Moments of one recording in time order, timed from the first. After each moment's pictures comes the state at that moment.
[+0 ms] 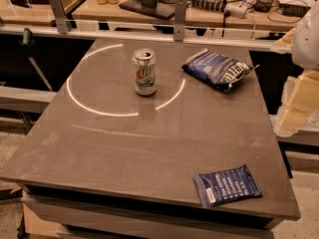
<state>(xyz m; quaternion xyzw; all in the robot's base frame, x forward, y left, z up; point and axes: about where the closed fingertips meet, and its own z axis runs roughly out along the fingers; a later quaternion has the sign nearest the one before) 0.438 -0.217 0.976 -0.60 0.78 -0.03 0.16</state>
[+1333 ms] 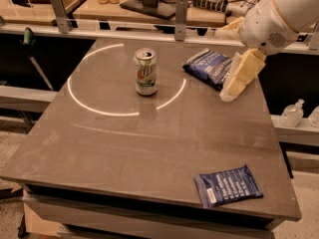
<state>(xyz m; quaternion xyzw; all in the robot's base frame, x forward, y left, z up) 0.537 -0.140 0.961 -0.65 0.70 0.11 0.28</state>
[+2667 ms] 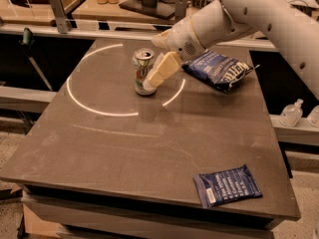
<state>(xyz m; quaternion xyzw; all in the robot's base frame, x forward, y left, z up) 0.615 0.020 0.920 -0.61 0.65 0.27 0.36</state>
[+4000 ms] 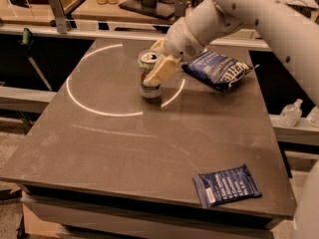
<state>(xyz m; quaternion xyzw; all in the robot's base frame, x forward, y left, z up) 0.611 0.021 0.904 -0.70 0.60 0.23 0.32</state>
